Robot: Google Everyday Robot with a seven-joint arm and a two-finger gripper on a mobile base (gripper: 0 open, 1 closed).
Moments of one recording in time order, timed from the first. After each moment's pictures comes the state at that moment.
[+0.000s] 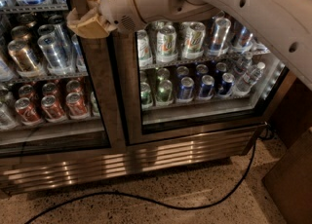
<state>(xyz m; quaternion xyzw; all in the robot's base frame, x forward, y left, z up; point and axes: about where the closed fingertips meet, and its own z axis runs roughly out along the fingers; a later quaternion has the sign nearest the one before) 0.546 0.161 1.020 -0.64 0.50 0.28 0.51</state>
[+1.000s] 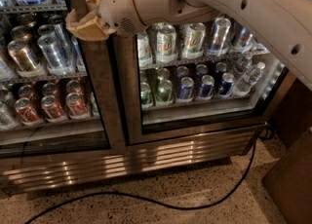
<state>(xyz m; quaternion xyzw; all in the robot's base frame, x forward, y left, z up) 0.536 0.162 1.018 -0.65 0.50 0.28 0.50</state>
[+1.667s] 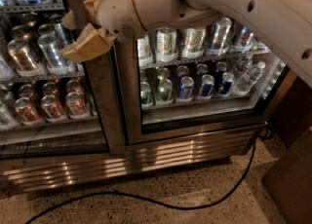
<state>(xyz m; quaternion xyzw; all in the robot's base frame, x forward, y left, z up) 0.508 0.164 1.018 -0.66 0.48 0.30 0.49</state>
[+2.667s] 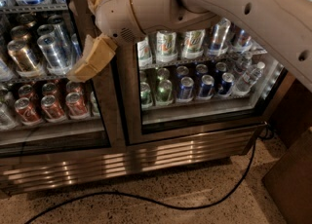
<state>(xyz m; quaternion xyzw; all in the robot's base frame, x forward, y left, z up) 0.502 0.165 1.013 -0.67 0.48 0.31 0.49</state>
